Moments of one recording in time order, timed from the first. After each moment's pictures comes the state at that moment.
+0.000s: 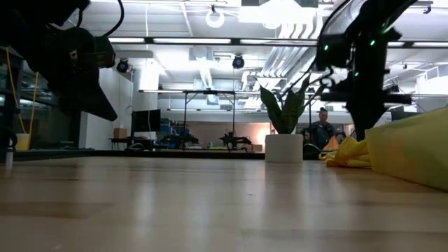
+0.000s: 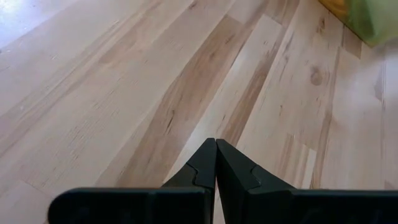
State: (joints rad) left arm -0.12 0.93 0.34 -0.19 -0.32 -0.70; right arm -0.45 1.25 0.74 -0.90 0.18 0.91
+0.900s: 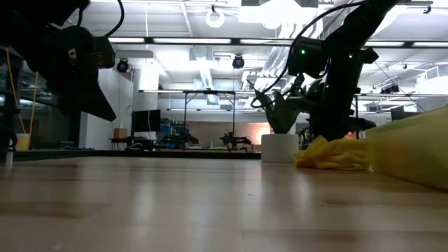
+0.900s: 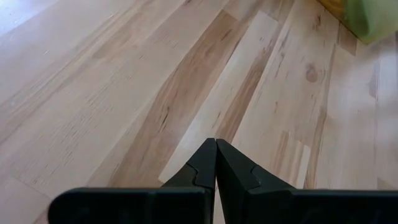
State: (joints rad) left arm -0.12 0.93 0.34 -0.19 -0.30 -0.71; right arm -0.24 1.52 0.76 -0.48 0.06 1.00
